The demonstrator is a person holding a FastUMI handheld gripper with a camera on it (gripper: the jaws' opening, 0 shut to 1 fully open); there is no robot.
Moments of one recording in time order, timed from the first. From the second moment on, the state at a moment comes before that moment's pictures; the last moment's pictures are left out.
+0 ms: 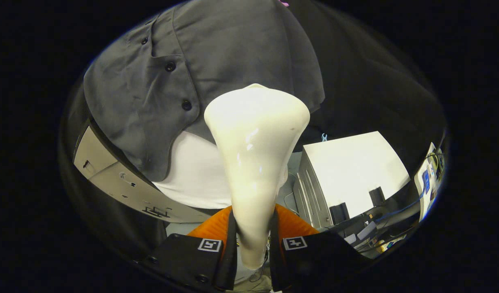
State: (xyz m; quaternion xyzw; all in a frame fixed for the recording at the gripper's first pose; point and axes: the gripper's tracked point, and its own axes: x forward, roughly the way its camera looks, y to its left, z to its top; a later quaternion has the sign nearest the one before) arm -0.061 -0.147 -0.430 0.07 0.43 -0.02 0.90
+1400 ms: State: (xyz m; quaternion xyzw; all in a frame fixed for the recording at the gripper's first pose) arm -0.079 0.019 -0.066 0.03 0.16 0.05 0.99
